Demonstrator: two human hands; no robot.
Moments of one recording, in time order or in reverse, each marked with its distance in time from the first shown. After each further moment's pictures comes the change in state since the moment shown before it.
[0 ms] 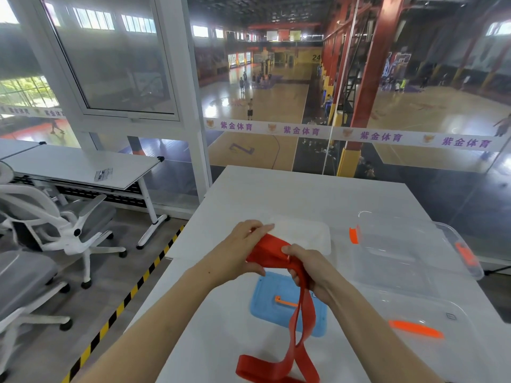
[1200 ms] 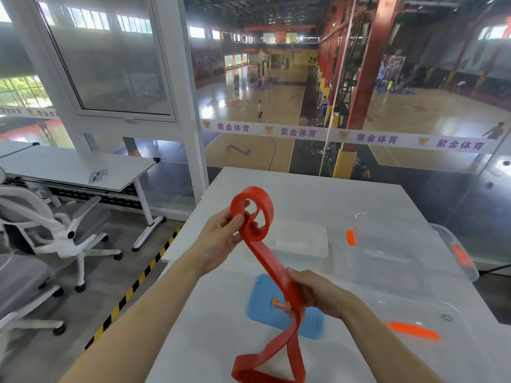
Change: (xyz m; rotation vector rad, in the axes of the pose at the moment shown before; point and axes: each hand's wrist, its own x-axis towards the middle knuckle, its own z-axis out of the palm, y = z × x) left_hand 0.013 -0.003 -0.030 -1.445 0.244 -0.300; right_hand 0.011 0.042 -0.030 -0.229 -0.410 -0.047
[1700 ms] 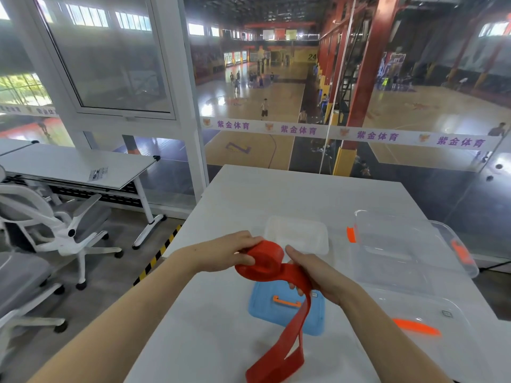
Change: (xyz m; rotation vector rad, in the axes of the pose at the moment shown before) left_hand 0.001 0.001 -0.013 1.254 -0.592 -0.127; right_hand 0.010 -0.024 -0.003 -0.115 0.215 0.028
